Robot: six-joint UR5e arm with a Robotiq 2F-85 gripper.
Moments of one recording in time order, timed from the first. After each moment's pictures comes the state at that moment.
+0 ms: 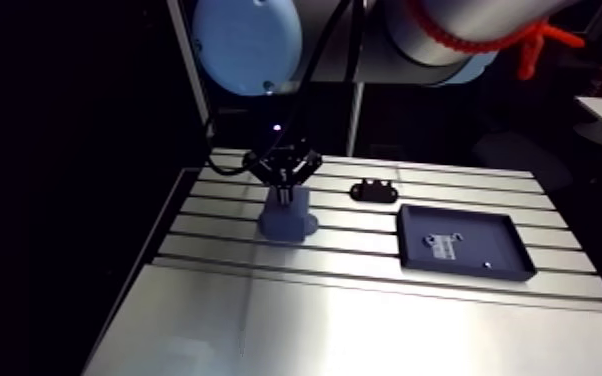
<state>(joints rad) 0.08 -1.24 1.85 -2.06 -1.59 -1.59</state>
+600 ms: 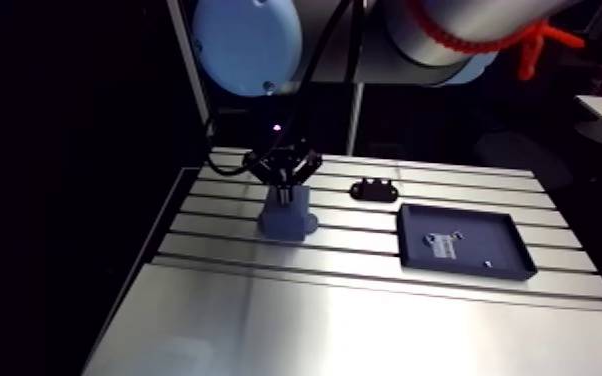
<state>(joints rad) 0.08 -1.24 1.85 -2.06 -1.59 -1.60</state>
